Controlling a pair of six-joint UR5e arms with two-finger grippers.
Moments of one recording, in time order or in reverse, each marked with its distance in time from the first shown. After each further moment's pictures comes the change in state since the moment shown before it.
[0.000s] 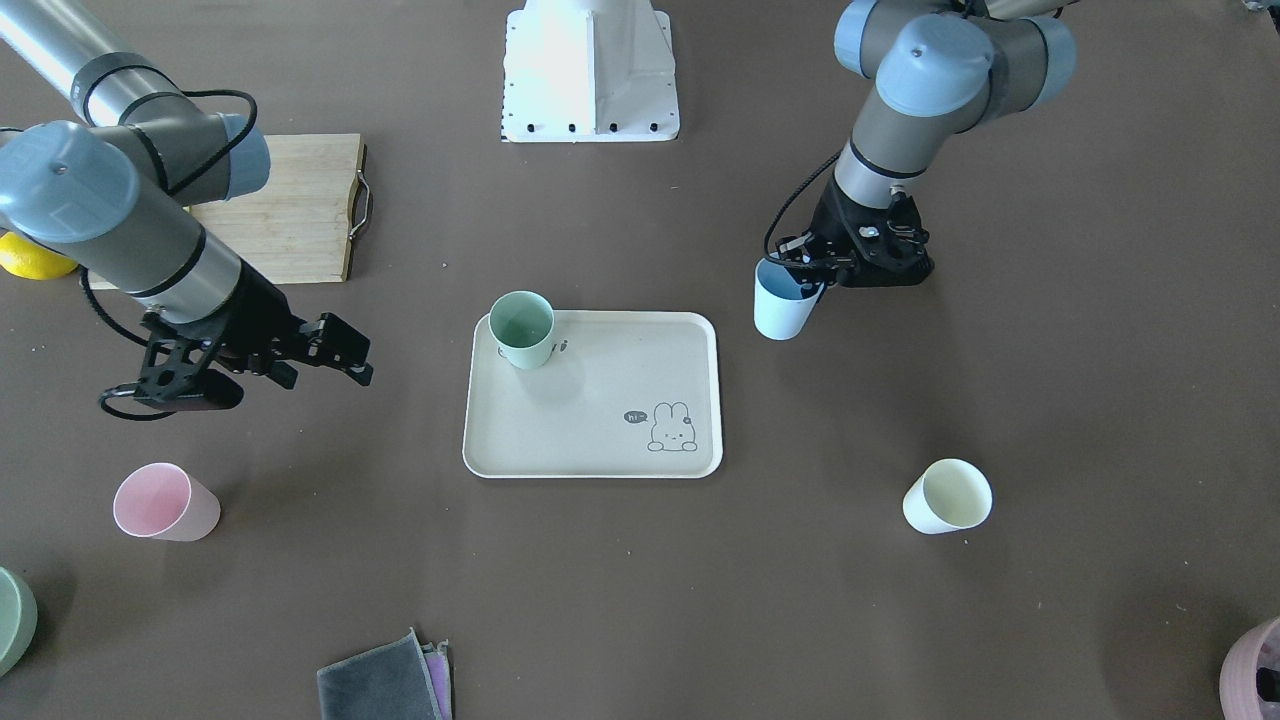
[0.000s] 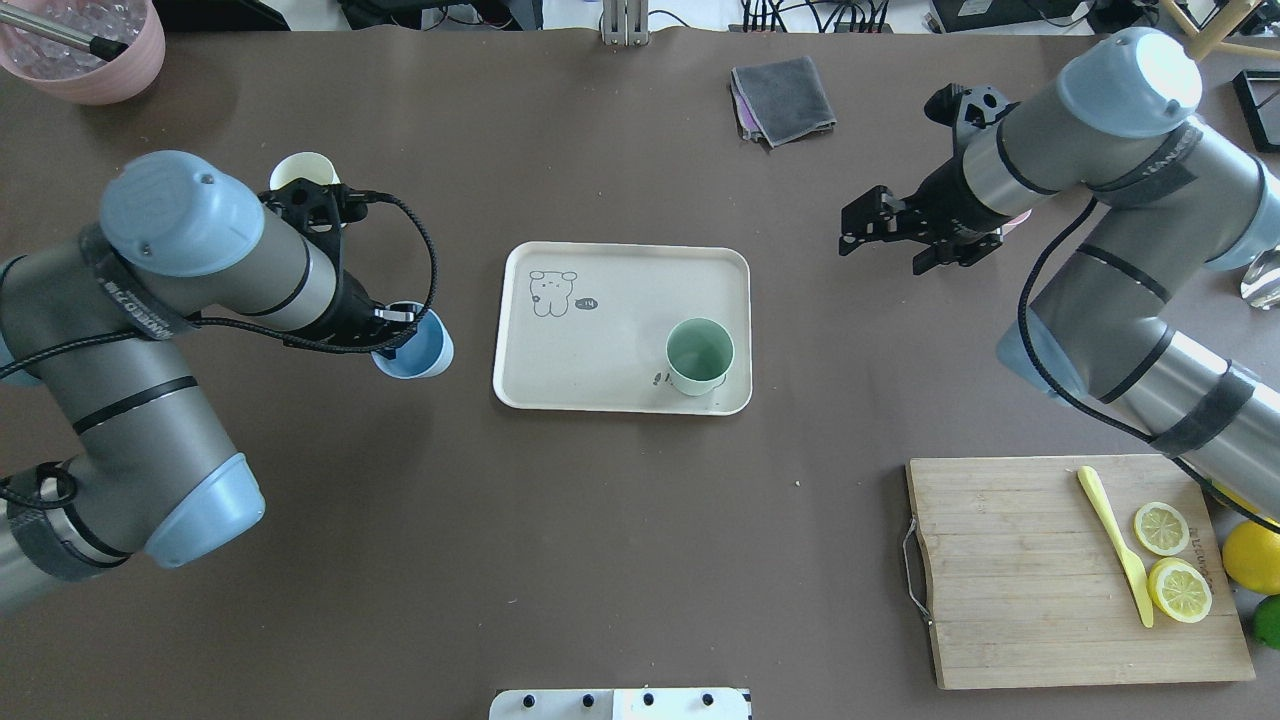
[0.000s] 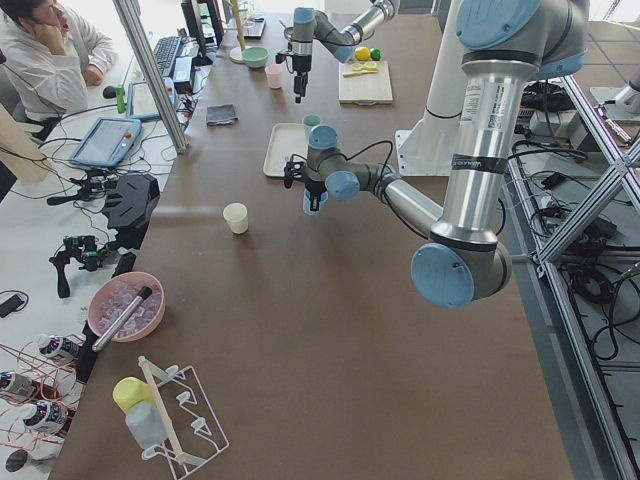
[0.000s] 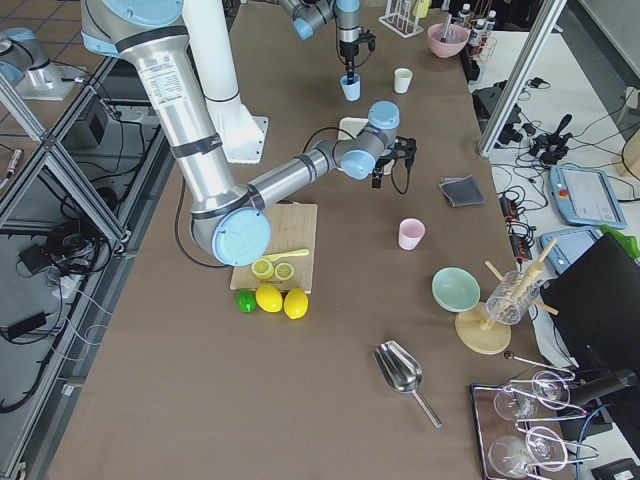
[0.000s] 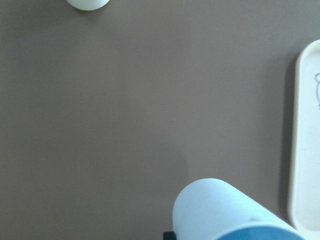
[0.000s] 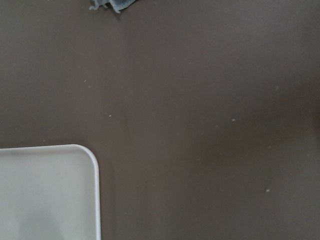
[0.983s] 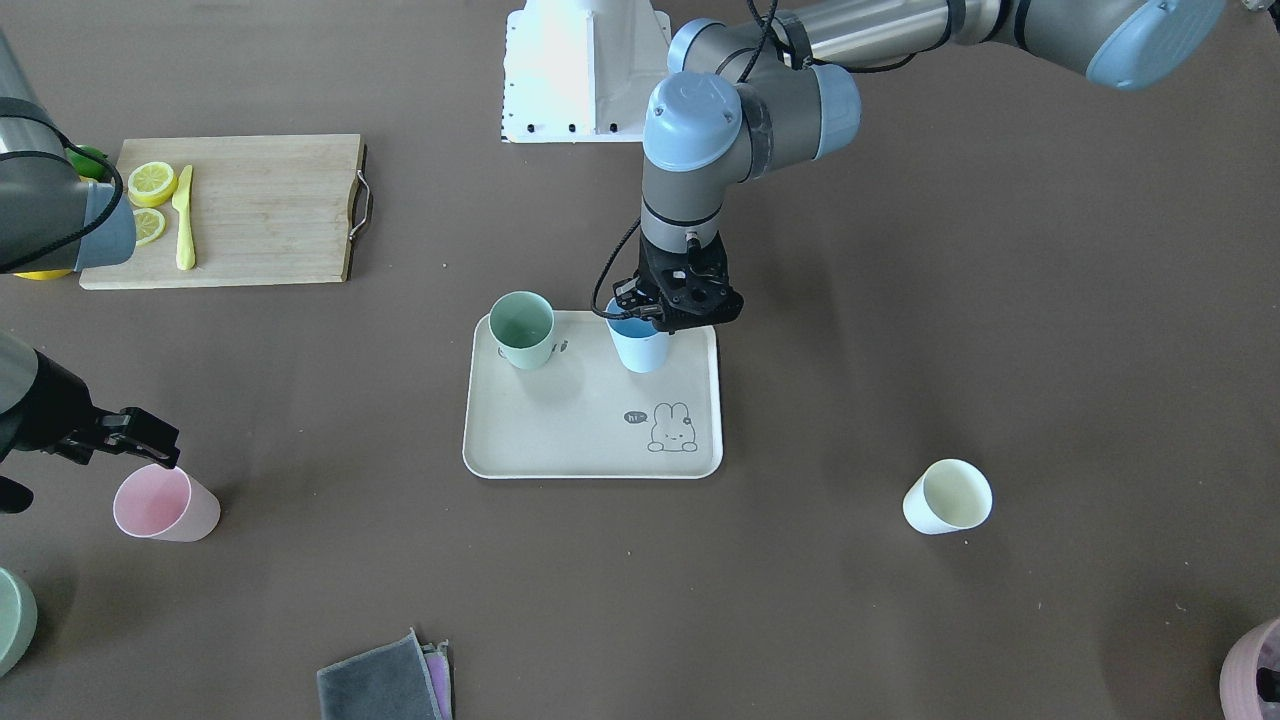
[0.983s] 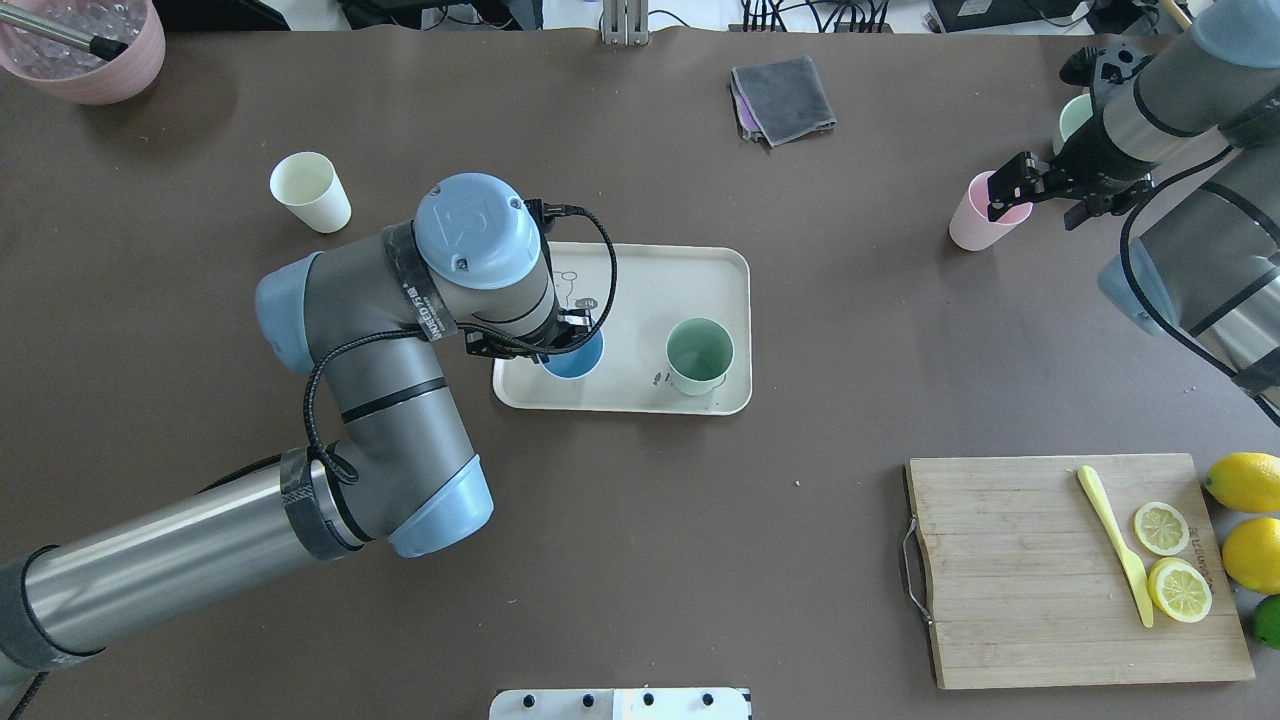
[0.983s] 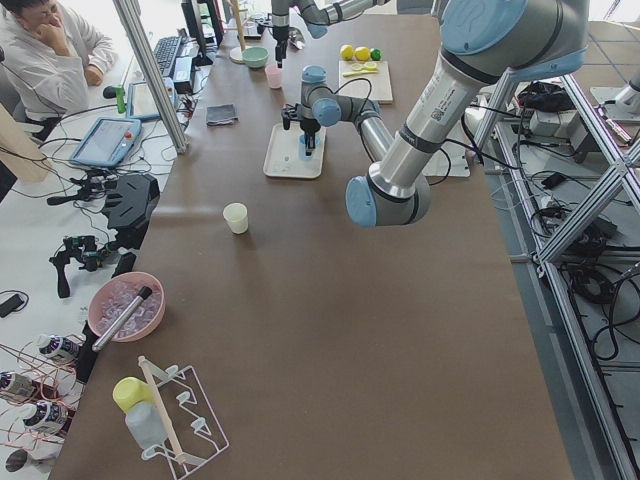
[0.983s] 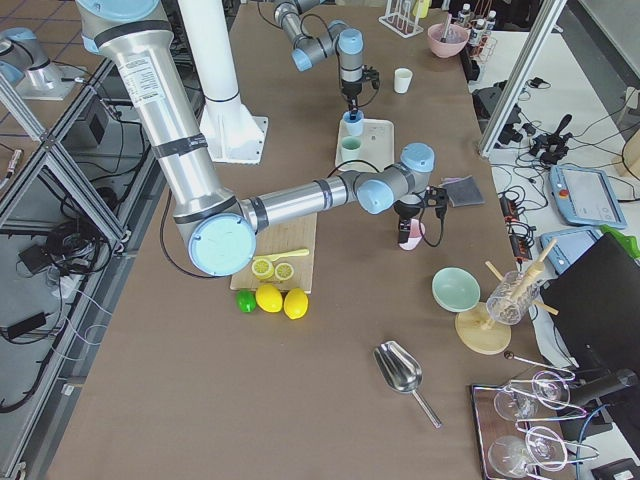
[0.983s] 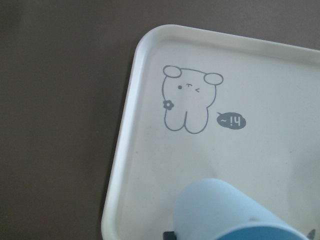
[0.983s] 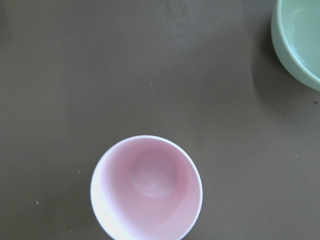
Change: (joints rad) left arm 0.104 -0.323 0.318 0.041 0.091 -0.140; right arm 0.142 0.009 -0.186 -0.147 -0.036 -0.281
